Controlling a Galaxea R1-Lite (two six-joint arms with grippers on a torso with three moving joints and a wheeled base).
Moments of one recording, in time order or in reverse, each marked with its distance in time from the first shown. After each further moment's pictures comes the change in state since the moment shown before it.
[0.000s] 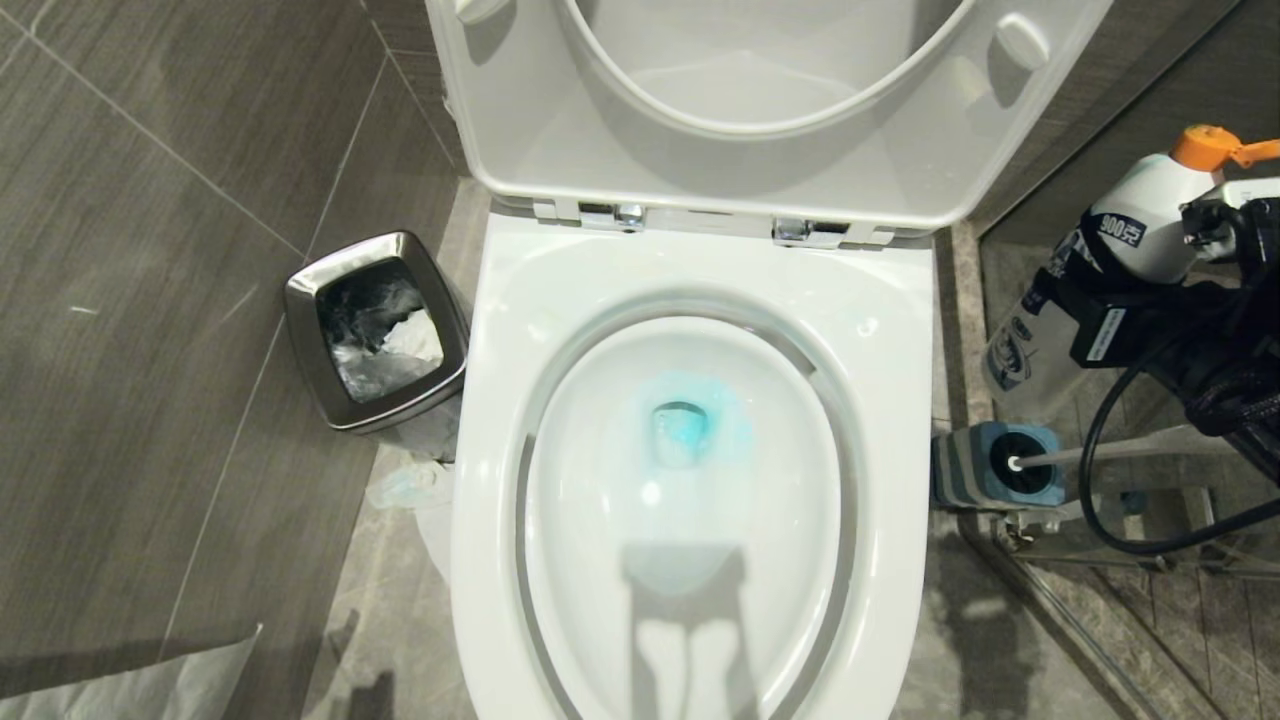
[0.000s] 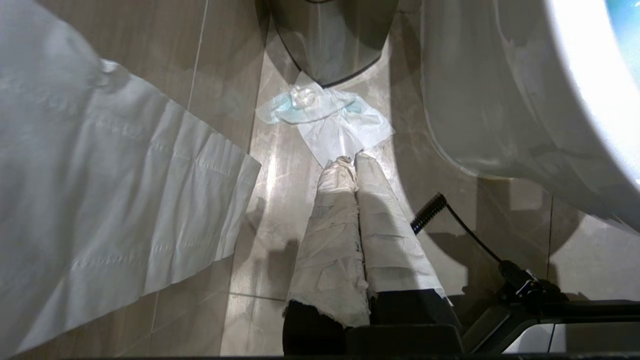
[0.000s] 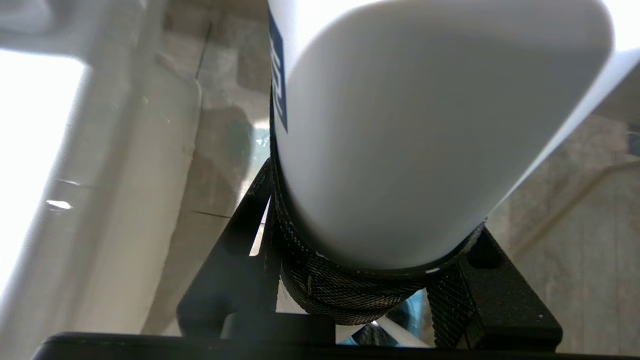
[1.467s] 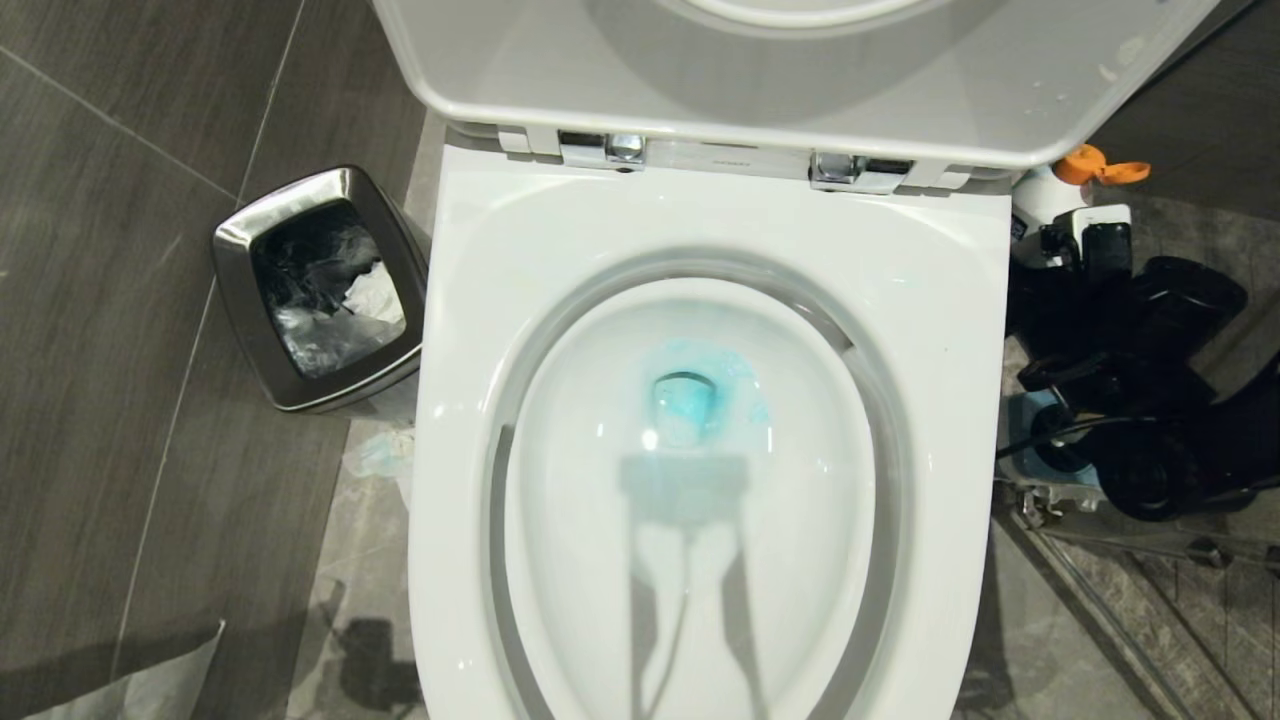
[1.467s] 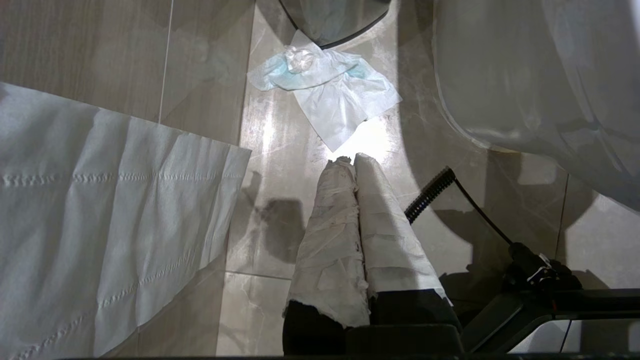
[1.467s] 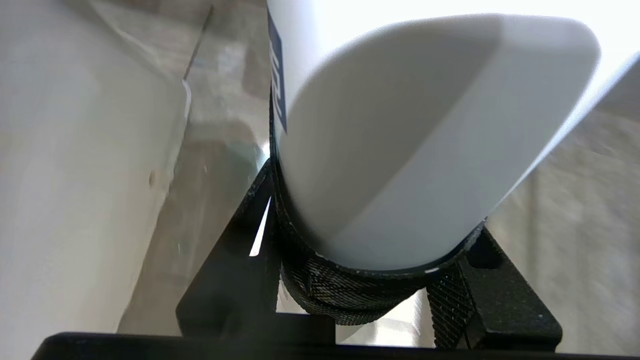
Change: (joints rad) left arm 0.000 0.000 0.000 0.000 0.000 0.000; right arm -0.042 0.481 -0.283 -0.414 0.111 -0.025
